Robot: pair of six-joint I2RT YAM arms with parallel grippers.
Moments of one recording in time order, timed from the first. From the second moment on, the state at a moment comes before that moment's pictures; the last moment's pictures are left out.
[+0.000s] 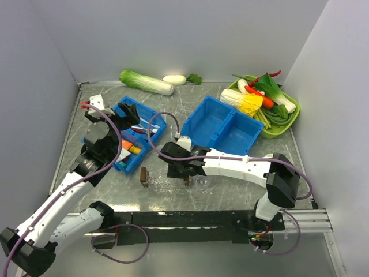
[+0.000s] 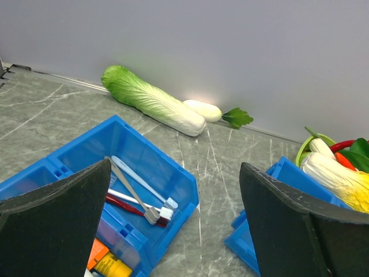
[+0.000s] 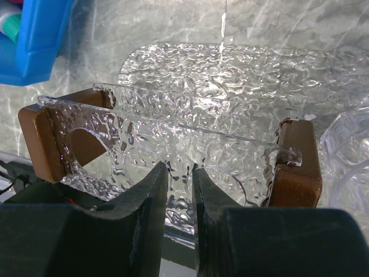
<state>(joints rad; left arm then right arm) -0.53 0.84 0.85 0.06 -0.56 -0.34 1.14 1.63 1.25 -0.68 0.26 1.13</state>
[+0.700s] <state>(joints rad) -0.53 0.86 0.85 0.06 -0.55 -0.34 1.14 1.66 1.21 -0.65 0.25 1.12</state>
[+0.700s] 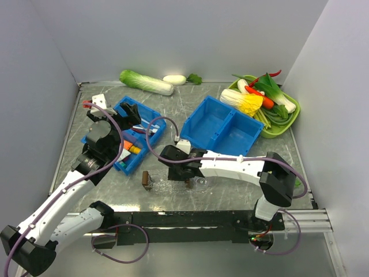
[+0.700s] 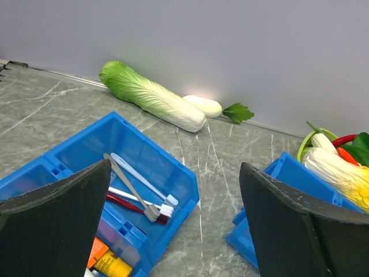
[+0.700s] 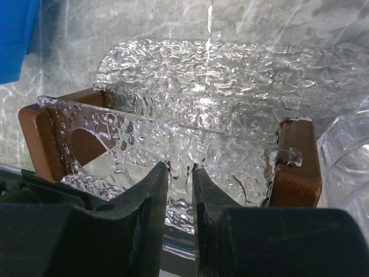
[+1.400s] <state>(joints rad) -0.53 0.87 0.85 0.06 -0.54 -0.34 1.12 1.67 1.16 -0.59 0.24 1.11</state>
